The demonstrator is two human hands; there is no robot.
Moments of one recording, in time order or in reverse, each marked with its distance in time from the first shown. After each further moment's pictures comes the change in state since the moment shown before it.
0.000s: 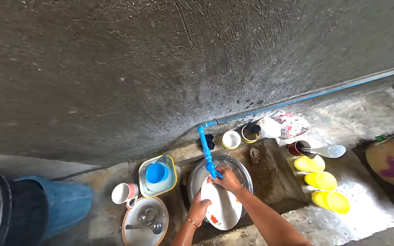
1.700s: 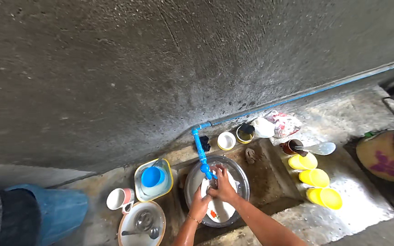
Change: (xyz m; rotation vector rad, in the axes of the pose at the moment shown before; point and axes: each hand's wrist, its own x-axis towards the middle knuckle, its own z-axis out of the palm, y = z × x) left_hand 0.014 0.003 0.017 0.099 0.018 0.171; right_hand -0.026 -0.003 0.014 0.195 0.178 0.050
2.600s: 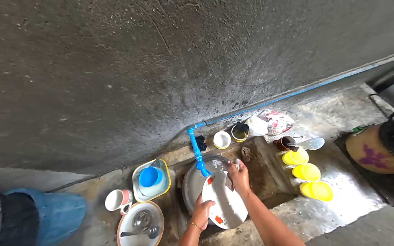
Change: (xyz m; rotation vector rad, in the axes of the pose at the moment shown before) left_hand -0.035 0.001 0.023 -0.250 0.006 -0.182; right_hand -0.022 -0.014 -0.045 0.508 0.469 0.096
